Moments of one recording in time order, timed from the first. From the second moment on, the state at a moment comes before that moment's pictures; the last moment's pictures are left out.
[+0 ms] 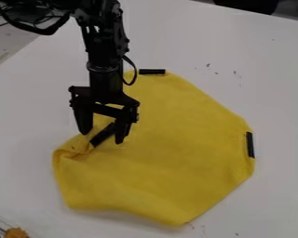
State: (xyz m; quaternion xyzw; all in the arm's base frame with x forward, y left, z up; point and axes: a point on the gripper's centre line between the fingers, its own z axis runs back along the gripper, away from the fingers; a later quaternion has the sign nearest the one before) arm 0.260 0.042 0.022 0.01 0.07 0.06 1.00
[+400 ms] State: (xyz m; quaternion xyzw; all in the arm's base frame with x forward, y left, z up) arm 0.260 0.045 0.006 0.01 0.09 0.06 0.99
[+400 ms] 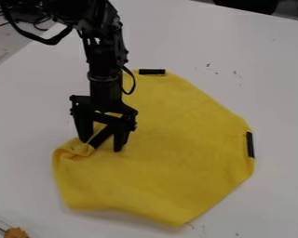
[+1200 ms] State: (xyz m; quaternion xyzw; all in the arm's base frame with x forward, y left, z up) arm 0.262 0.051 0.005 0.00 0.09 0.07 0.99
